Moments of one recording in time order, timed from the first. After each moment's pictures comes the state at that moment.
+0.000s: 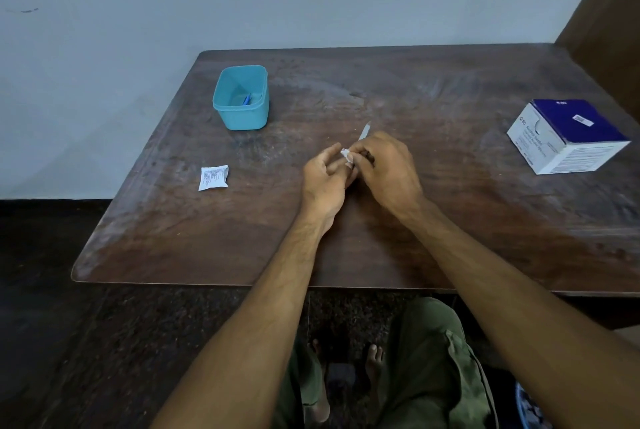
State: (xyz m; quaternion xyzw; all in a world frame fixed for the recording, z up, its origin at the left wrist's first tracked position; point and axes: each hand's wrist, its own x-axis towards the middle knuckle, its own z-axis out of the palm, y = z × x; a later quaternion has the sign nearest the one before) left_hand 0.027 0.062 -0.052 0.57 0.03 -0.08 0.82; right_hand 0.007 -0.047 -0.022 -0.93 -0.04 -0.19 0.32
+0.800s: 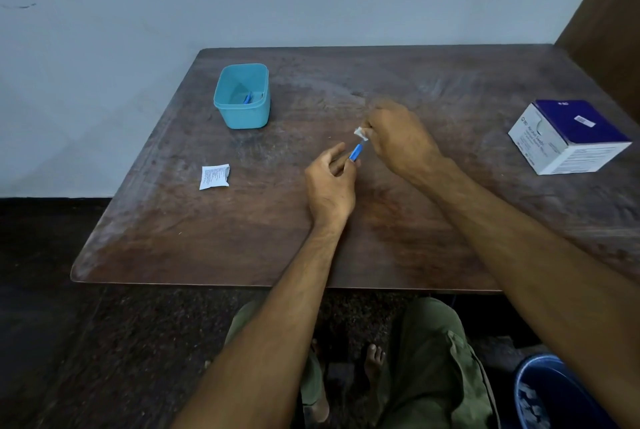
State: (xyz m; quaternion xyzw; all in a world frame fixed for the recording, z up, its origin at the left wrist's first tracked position) left_hand 0.018 0.053 -0.056 0.68 0.04 0.07 0.73; right_hand 0.040 -0.063 0.020 -0.99 -0.07 -0.11 0.11
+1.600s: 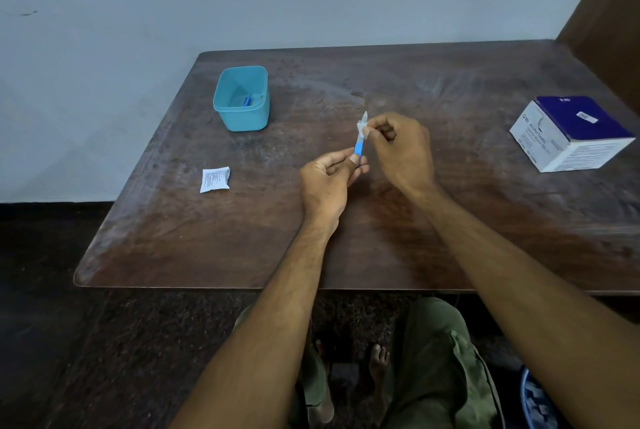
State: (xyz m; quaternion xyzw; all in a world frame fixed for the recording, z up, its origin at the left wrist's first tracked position) left_hand 0.015 0.062 -0.044 0.57 0.02 -0.03 0.82; right_hand 0.024 -0.058 -0.011 -0.86 0.03 -0.26 0.44
